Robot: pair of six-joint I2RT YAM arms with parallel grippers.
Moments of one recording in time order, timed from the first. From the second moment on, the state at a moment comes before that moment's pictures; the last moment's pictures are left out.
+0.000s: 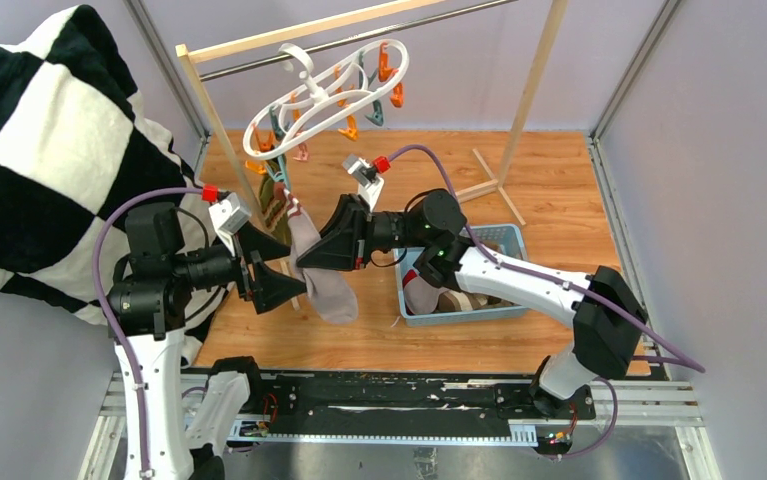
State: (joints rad) left arm 0.13 0.78 1.24 -1.11 1.19 0.29; right arm 0.99 1.54 1.19 0.85 -0.79 0.85
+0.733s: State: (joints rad) left arm 0.08 0.78 1.22 -1.12 1.19 0.46; right arm 0.99 1.61 1.22 0.94 -0.84 0.98
